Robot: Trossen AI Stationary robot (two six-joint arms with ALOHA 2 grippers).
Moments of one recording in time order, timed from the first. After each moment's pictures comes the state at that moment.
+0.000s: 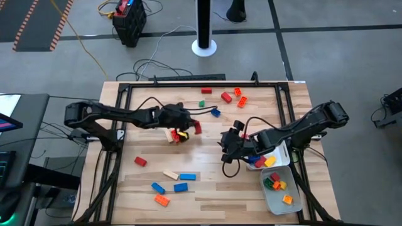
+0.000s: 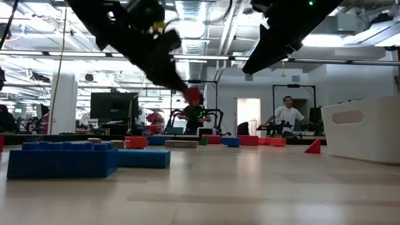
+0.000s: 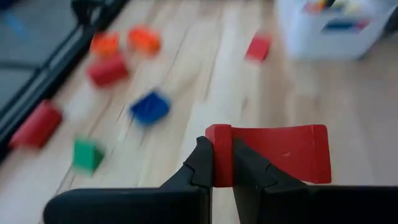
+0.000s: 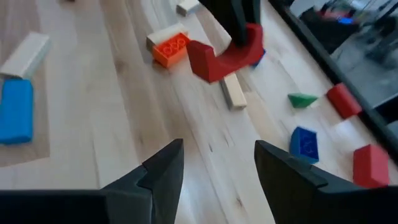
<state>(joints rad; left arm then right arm) 0.16 1.47 0.81 0.18 -0.09 0.07 0.31 1.48 0.98 -0.34 0.67 0.32</state>
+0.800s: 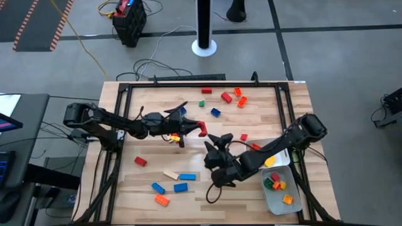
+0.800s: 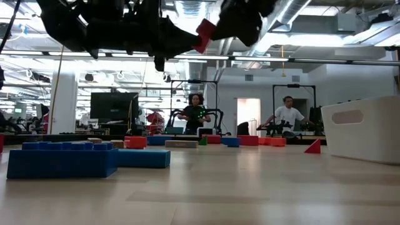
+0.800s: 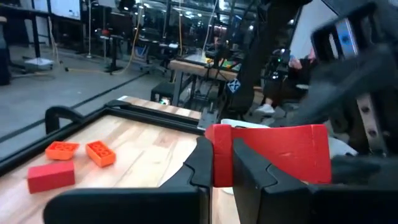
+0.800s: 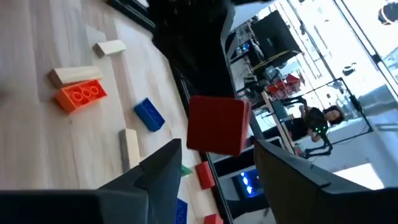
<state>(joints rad) 0.06 1.47 0.58 0.98 -0.09 -0.17 0.45 1.83 1.34 -0.30 1.30 -0.19</state>
